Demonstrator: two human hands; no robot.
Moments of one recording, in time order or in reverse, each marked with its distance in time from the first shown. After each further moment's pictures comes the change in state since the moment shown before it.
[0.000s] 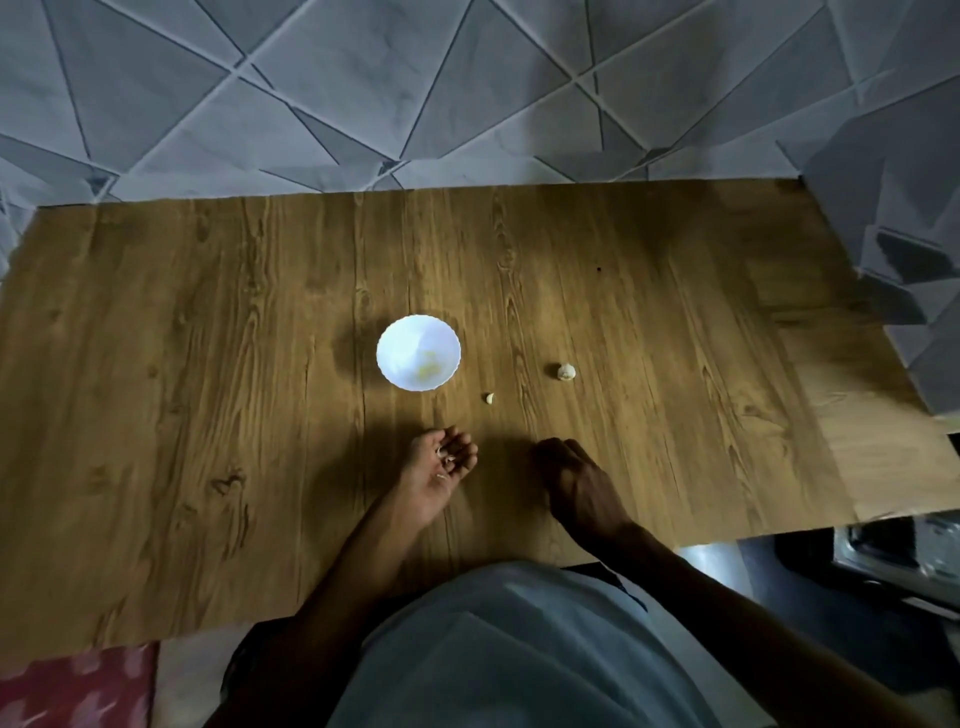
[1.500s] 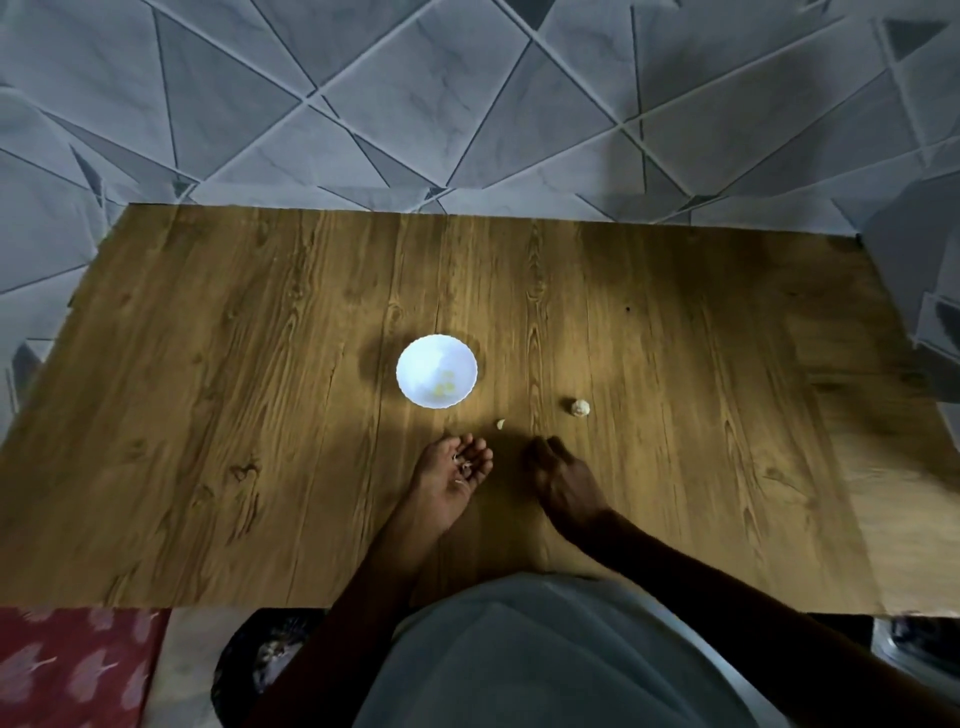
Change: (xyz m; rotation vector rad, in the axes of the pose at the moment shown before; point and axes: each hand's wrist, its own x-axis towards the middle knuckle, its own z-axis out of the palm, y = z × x) left_hand 0.006 -0.003 0.025 -0.128 0.051 0.059; right_hand 0.056 0.013 -0.004 -0.259 0.045 -0.276
